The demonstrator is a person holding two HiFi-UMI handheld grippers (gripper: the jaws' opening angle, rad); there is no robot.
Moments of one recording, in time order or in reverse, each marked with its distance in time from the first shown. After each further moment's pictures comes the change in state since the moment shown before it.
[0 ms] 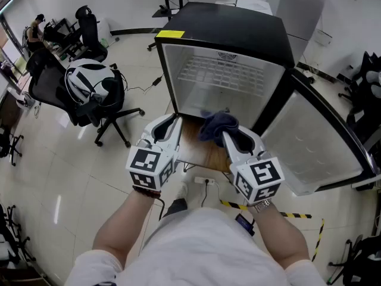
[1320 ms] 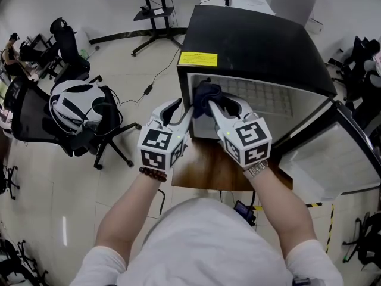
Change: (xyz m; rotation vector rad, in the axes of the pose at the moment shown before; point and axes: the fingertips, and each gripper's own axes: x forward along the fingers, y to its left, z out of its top) left arm 0.136 0.162 -0.007 0.044 0.070 -0.179; right arm 0.256 -0.017 0.037 -0.140 0.008 -0.054
